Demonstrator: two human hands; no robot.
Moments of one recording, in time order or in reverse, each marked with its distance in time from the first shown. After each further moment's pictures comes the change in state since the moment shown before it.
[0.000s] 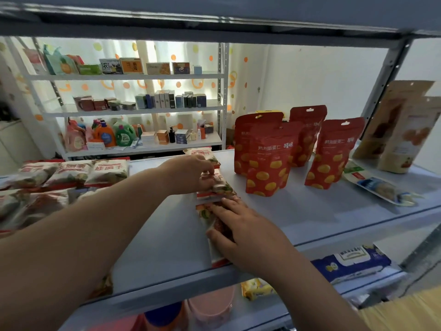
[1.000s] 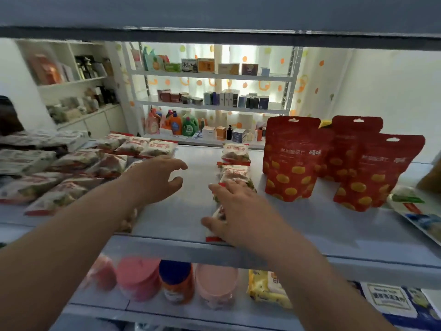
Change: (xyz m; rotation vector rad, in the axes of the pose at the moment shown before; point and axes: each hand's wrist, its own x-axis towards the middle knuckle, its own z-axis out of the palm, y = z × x) left_hand -0.137 0.032 -0.024 -0.048 0.110 -0.614; right_hand 0.013 0.003 -0.027 -0.029 -0.078 -0.343
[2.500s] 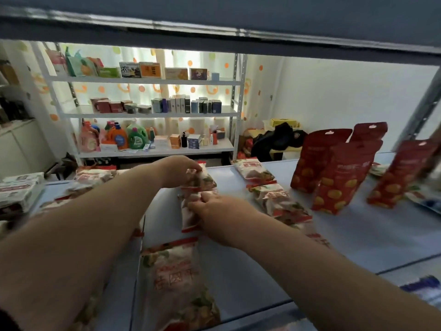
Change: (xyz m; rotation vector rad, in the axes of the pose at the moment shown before) left_hand 0.200 -0.131 0.040 -0.024 -0.219 0.426; right_hand 0.180 -0.098 0.047 -0.268 -0.141 0.096
